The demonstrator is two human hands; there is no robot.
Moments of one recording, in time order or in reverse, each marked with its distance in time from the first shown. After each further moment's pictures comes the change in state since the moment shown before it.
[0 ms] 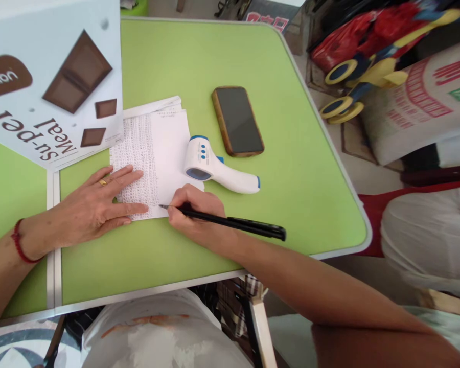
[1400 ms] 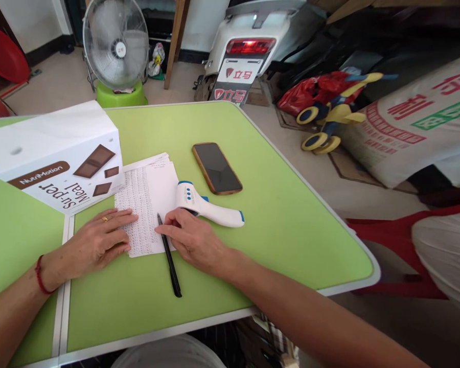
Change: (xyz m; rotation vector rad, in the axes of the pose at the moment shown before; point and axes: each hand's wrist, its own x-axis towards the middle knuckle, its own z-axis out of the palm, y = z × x) left_hand -0.002 -0.001 -0.006 0.012 0.214 0.015; right_hand 0.019 0.031 -0.003 -0.421 0.002 -0.658
